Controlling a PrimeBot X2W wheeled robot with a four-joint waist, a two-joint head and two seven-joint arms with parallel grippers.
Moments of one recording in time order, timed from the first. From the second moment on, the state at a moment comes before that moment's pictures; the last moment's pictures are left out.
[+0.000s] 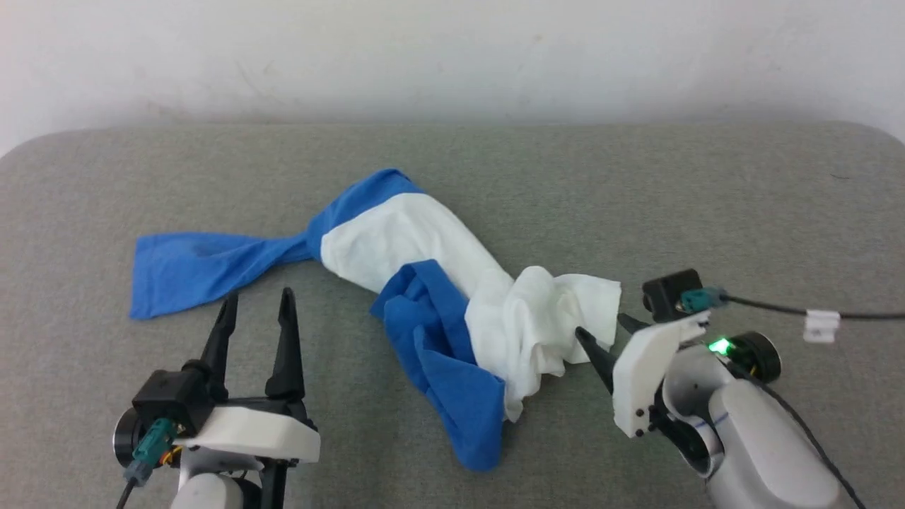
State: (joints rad) left arm -0.06 0.15 -0.09 0.07 -0.31 0.04 -0.26; right arm -0.32 -0.10 0.24 0.43 0.29 0.13 0.30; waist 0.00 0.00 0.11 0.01
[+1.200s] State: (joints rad) left arm -0.04 0.10 -0.08 0.08 -0.29 0.01 -0.26; right arm 0.01 -0.09 -0.46 0.20 0.22 0.13 0.22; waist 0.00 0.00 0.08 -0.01
